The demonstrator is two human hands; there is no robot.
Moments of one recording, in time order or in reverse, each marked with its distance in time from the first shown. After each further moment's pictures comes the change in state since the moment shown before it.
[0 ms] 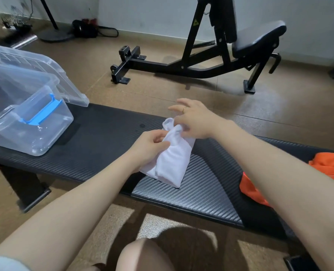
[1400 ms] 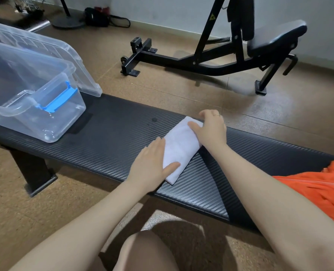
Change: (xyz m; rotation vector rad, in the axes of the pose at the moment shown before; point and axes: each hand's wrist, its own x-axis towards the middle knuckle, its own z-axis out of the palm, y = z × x) left_hand -0.030 -0.053 0.011 0.799 0.183 0.181; right_hand 0.012 -0.024 0.062 0.559 0.417 0.723
